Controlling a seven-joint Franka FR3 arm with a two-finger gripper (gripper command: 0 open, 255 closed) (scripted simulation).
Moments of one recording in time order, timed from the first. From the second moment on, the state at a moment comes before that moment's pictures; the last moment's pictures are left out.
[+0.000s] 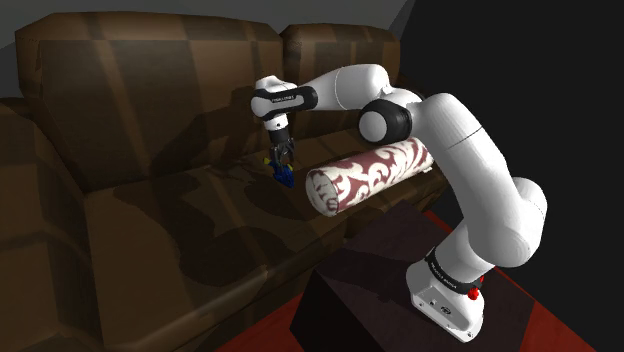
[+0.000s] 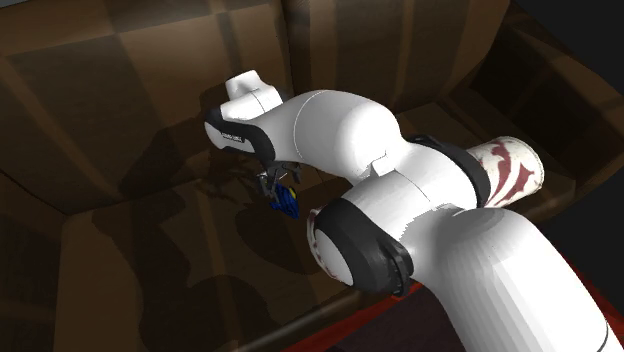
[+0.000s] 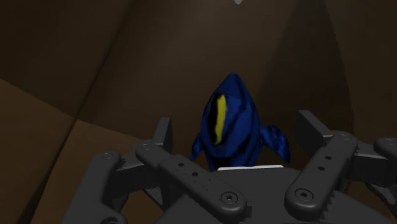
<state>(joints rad) 0.08 1.10 0.02 -1.01 -0.03 1.60 -0.29</state>
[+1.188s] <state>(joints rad) 0.07 1.07 0.02 -1.02 -0.03 1.58 -0.29</state>
